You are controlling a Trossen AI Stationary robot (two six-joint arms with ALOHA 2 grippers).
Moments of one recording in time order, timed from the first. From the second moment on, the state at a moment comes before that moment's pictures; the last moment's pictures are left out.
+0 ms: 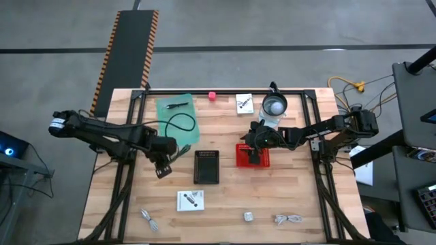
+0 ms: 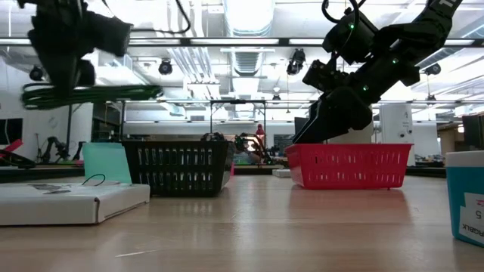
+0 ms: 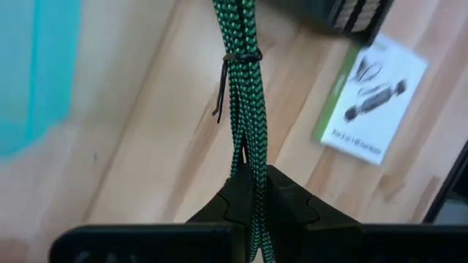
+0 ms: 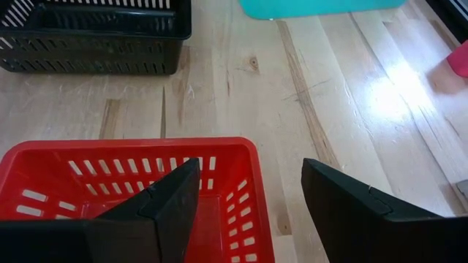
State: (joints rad) left arm -0.15 1.12 0.90 -1.02 0.12 -0.63; right arm -0.09 1.50 0.57 0.27 0.08 -0.06
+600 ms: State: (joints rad) left arm -0.14 1.14 0.94 -0.97 -0.06 -0.56; right arm -0.09 1.50 0.57 0.27 0.08 -0.06
